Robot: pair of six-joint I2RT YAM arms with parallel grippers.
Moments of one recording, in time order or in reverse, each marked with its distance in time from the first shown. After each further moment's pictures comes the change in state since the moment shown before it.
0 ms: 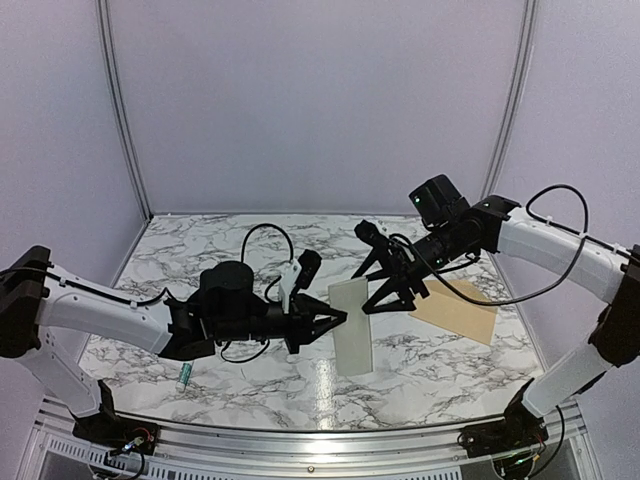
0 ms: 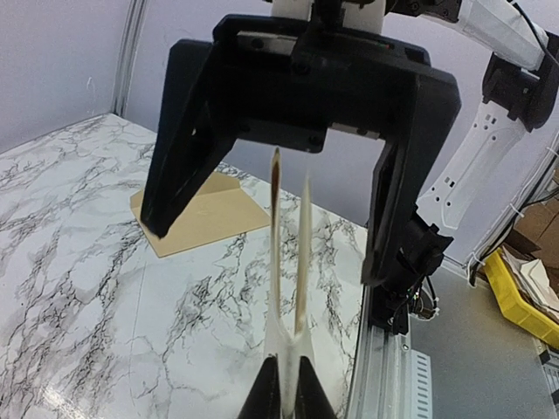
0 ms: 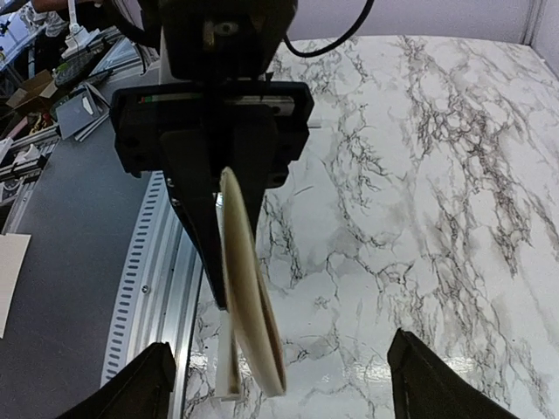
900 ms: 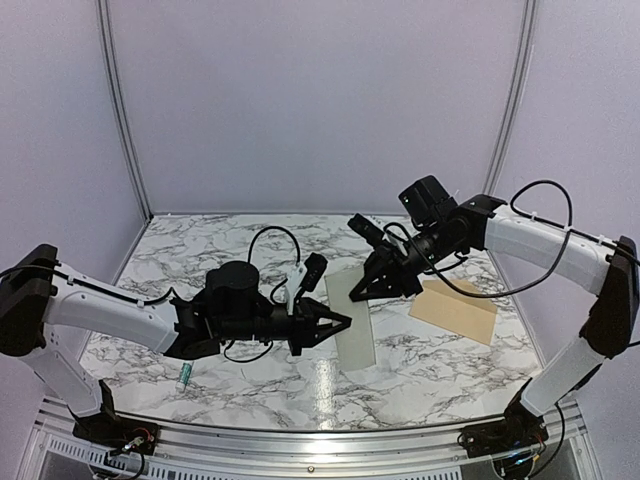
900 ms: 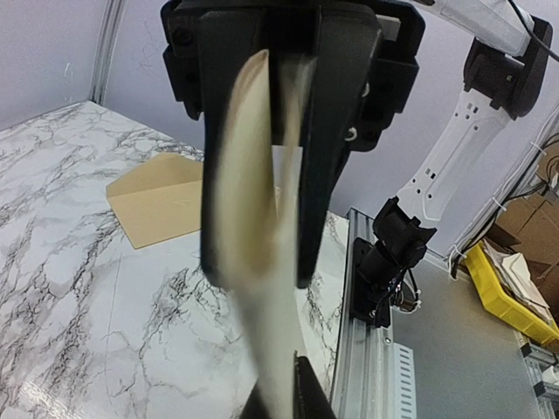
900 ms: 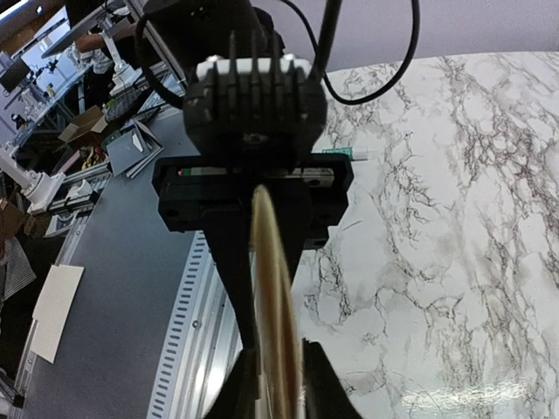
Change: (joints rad) left arm 0.001 0.035 0.021 0.006 0.076 -0.034; right arm 0.018 0.087 0.034 0.025 -0.179 0.069
